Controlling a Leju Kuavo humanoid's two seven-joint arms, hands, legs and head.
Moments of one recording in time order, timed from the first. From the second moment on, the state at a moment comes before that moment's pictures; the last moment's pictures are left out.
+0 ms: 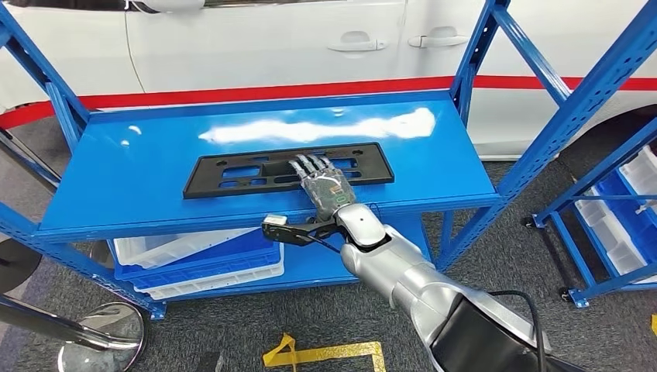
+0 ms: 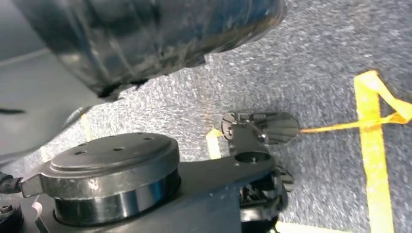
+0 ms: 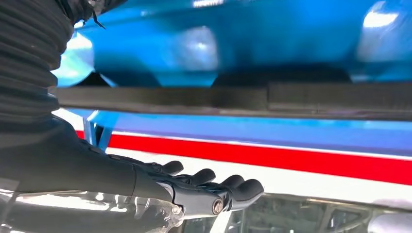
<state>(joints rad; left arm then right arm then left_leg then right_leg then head) -0.10 -0.04 -0.84 -0.22 1.03 0.39 -0.22 -0.91 0.21 0.96 -0.42 0.77 -0.38 0.08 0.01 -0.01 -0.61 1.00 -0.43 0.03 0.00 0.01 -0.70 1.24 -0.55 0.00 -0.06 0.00</state>
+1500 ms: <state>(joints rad) -0.10 -0.05 -0.89 -0.22 1.01 0.45 -0.20 -0.92 0.16 0.96 -0.35 0.85 -0.40 0.20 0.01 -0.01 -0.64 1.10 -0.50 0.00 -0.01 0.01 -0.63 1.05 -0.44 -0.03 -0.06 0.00</state>
